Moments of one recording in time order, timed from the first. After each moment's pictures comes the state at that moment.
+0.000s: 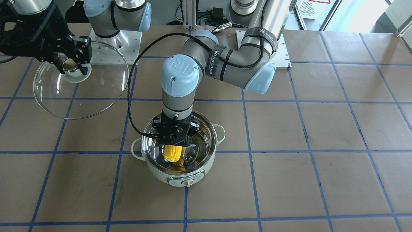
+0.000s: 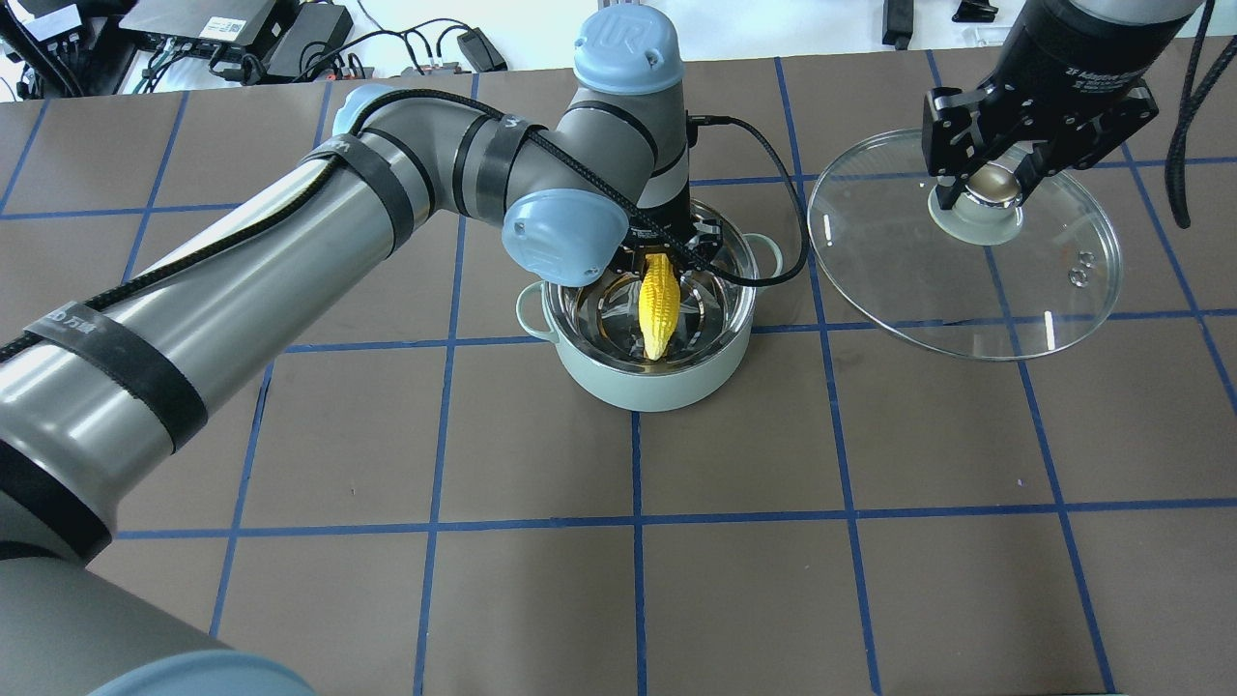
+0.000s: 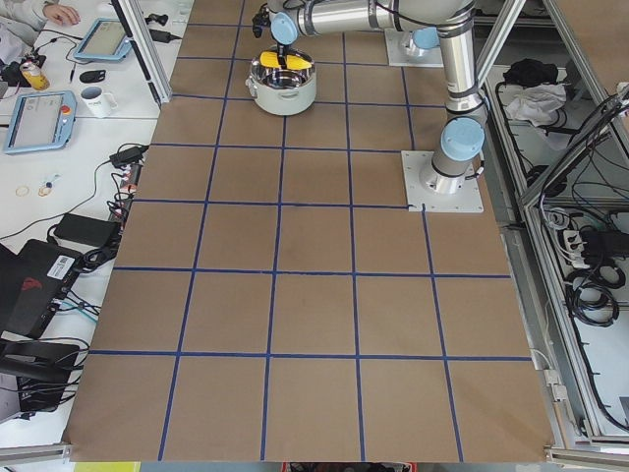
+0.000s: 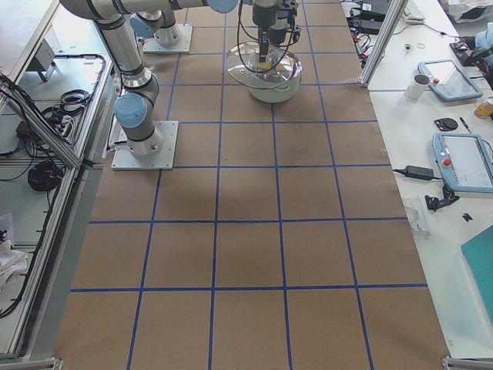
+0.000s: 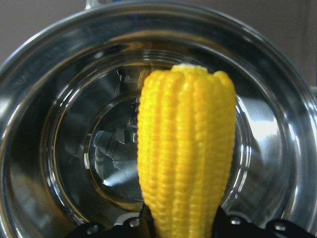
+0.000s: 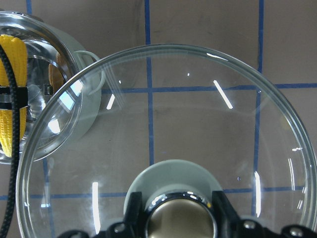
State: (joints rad) left arm -1.99 -2.05 -1.45 -1.18 1.49 -0.35; right arm 1.50 -1.61 1.49 -1.46 -1.58 -0.05
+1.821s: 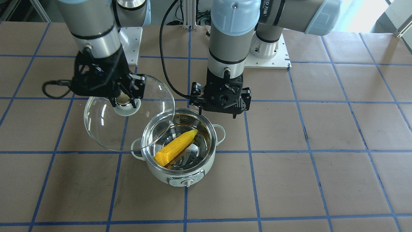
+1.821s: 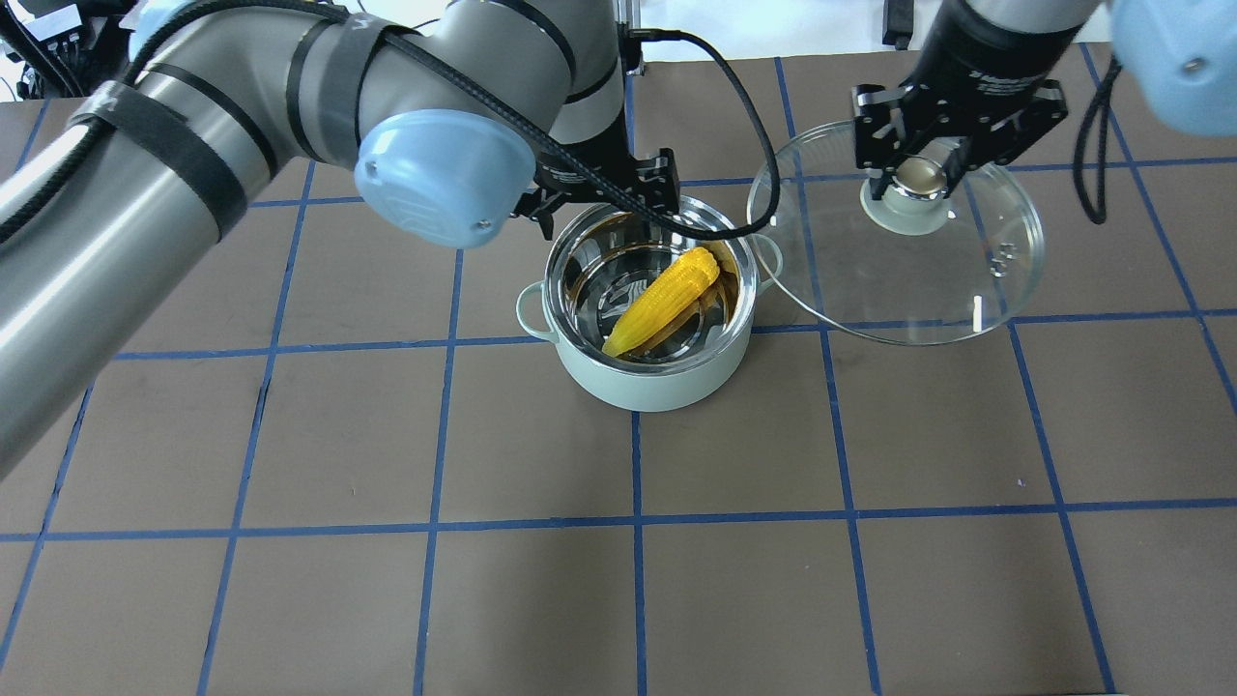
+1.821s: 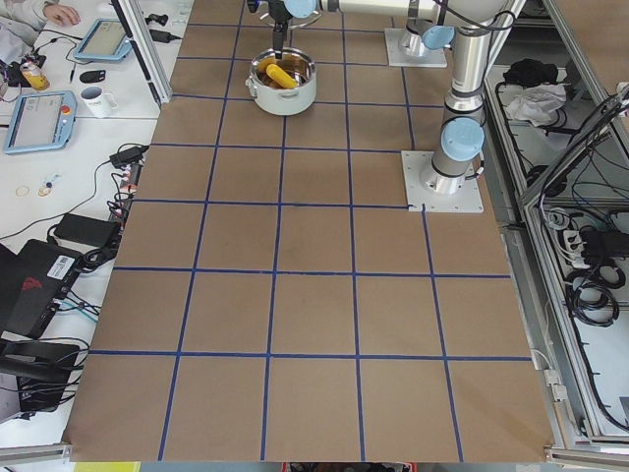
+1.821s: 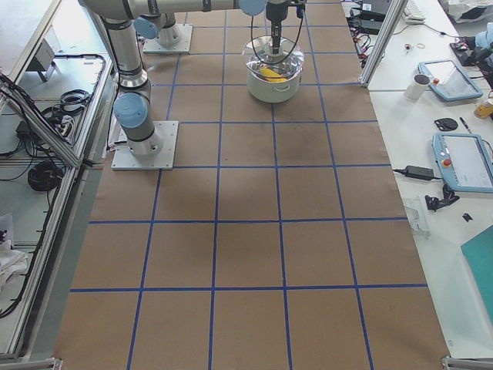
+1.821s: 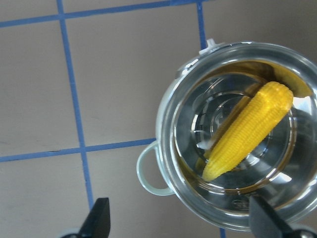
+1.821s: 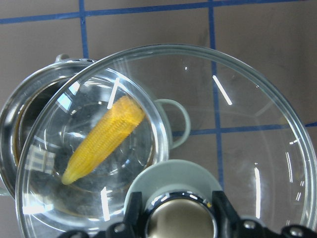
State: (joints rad) left arm -1.84 -1.81 -1.43 -1.39 1.59 -0.17; right arm 1.74 -1.43 1.46 -1.69 -1.58 0.23
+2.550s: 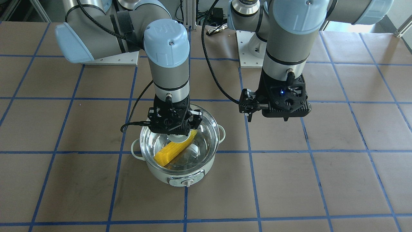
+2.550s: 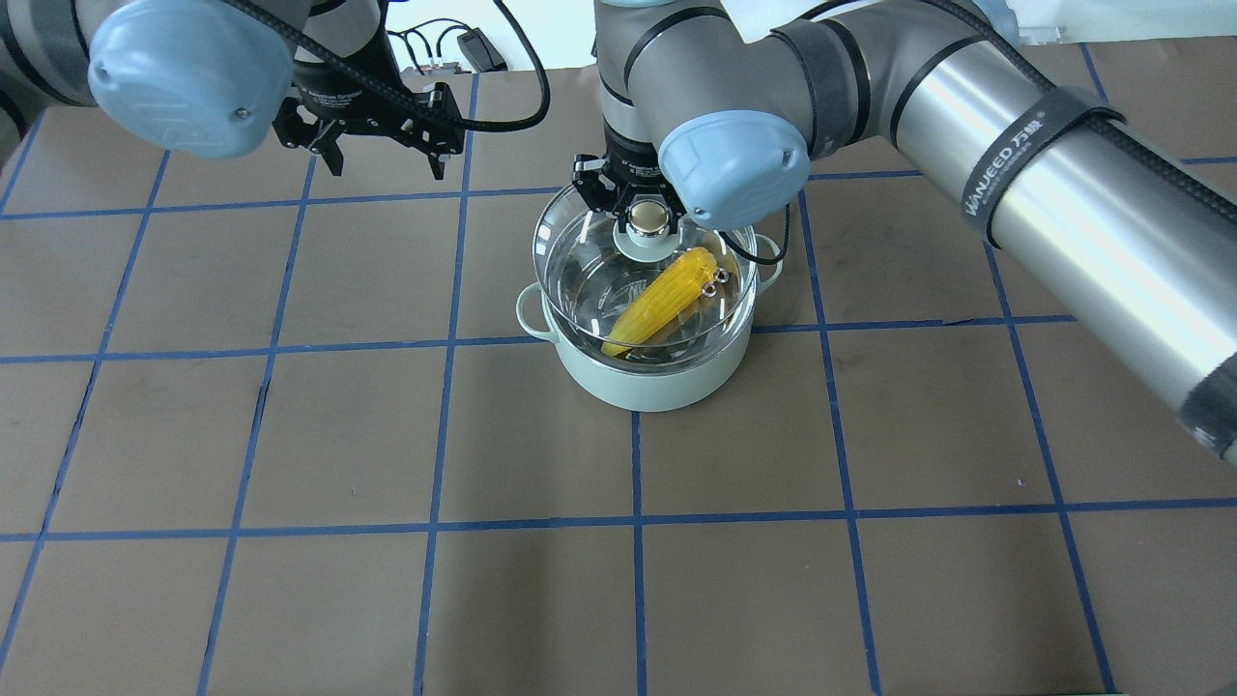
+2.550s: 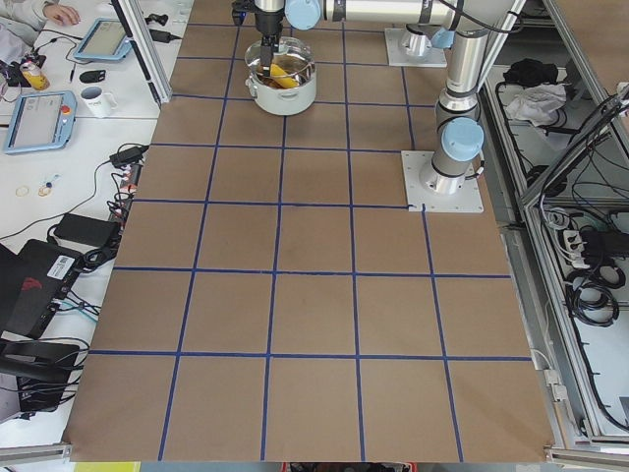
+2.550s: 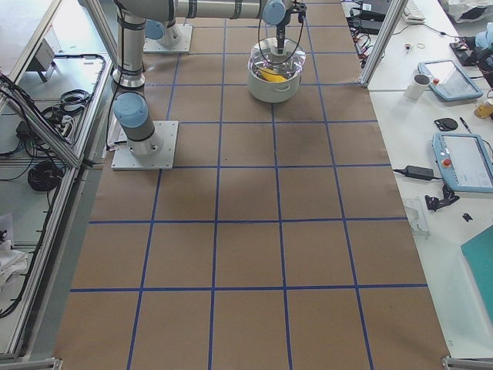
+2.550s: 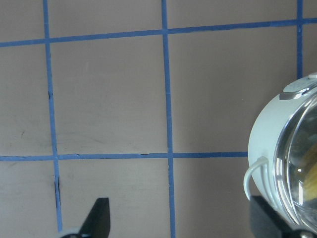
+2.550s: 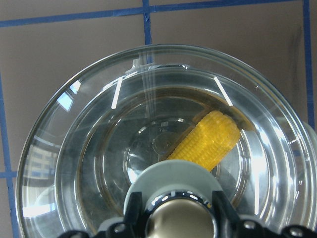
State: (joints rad) left arm -1.68 -1.76 -1.44 -1.43 1.69 -0.08; right arm 1.92 -1.21 1.43 -1.89 -1.59 0.42
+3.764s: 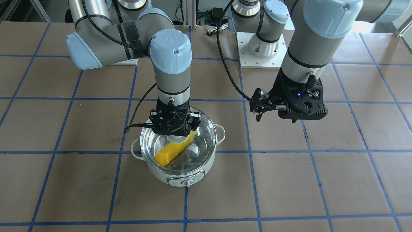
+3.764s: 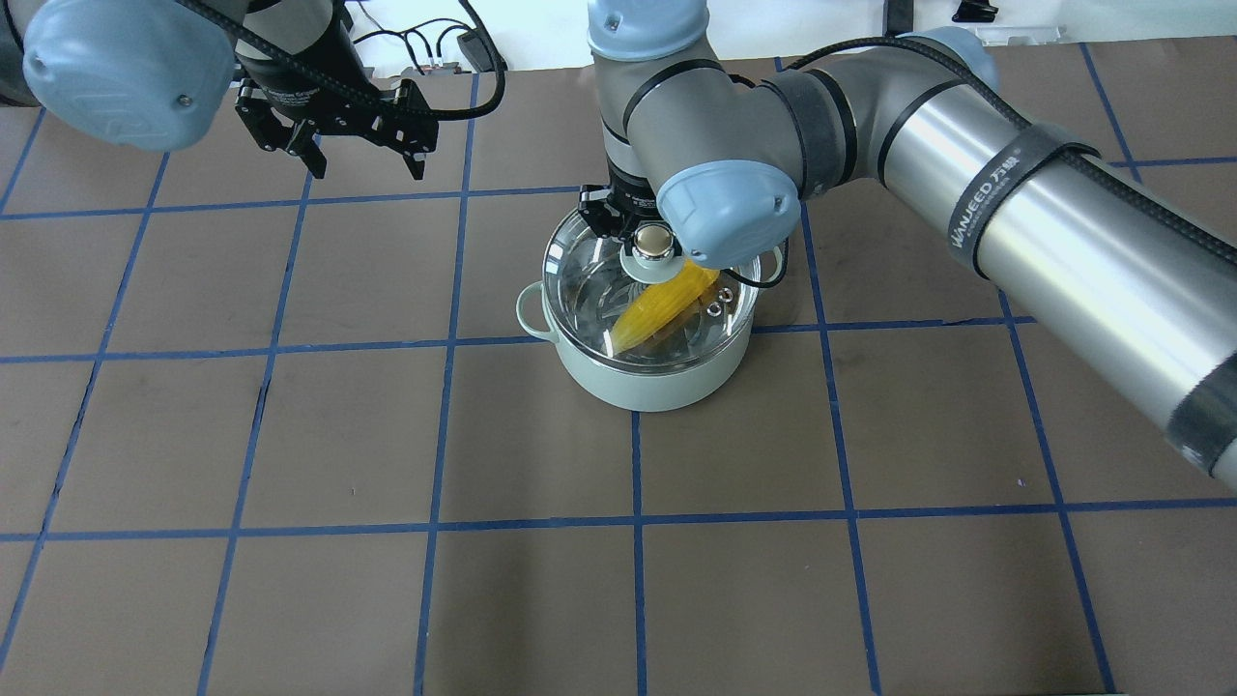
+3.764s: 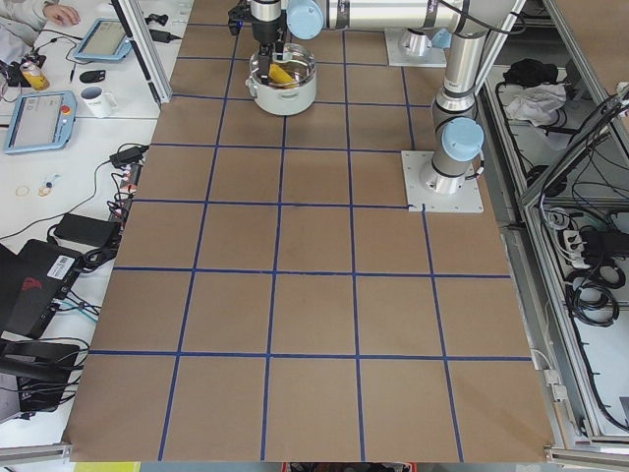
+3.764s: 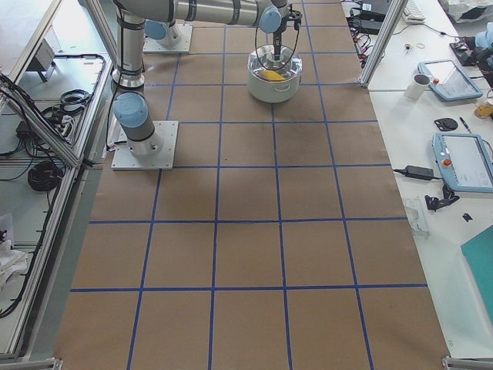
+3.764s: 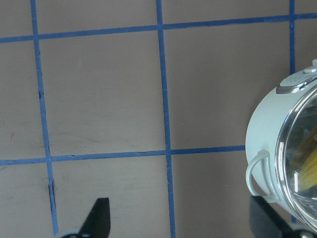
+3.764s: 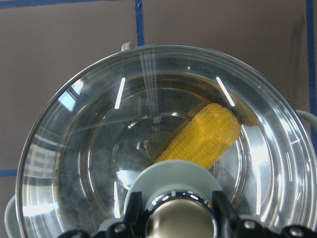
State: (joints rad) left arm -1.61 -1.75 -1.45 -1.44 1.61 0.01; right arm 1.93 -1.21 1.50 -1.96 -1.62 0.42
